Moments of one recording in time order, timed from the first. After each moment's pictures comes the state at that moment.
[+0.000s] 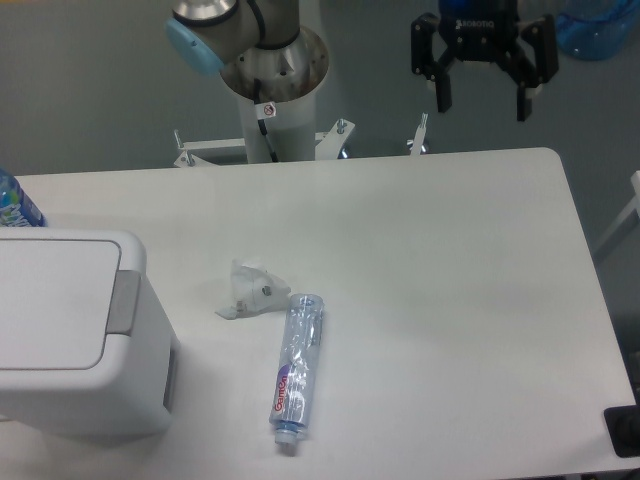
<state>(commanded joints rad) 2.77 -1.50 -1.52 -1.22 1.42 1.35</state>
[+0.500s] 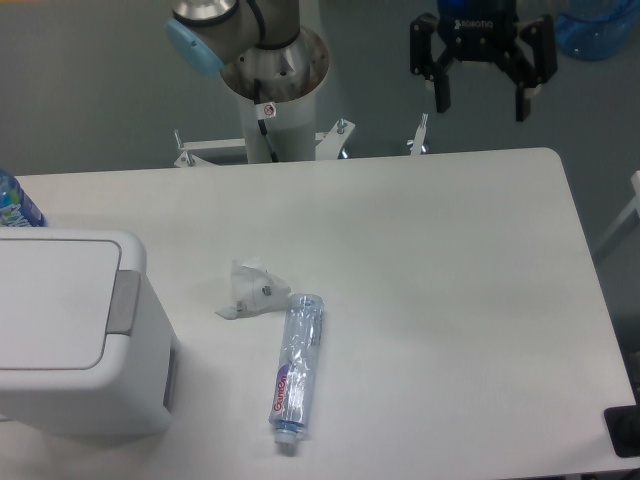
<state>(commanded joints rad) 2.74 -1.51 -1.52 -1.22 1.40 1.23</state>
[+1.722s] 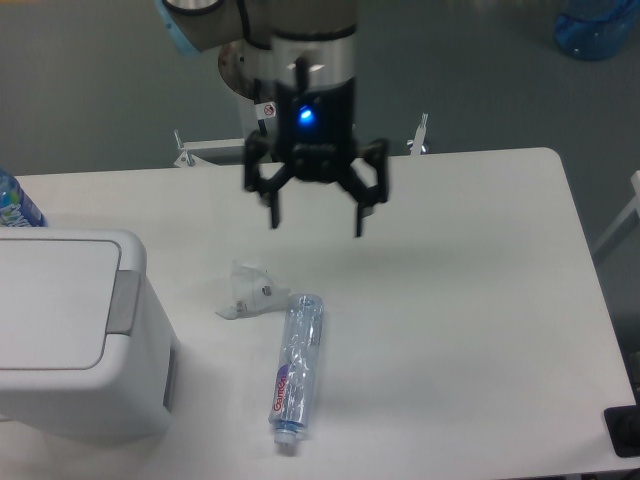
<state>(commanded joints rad) 2.31 -1.69 -1.50 -1.01 1.40 0.36</state>
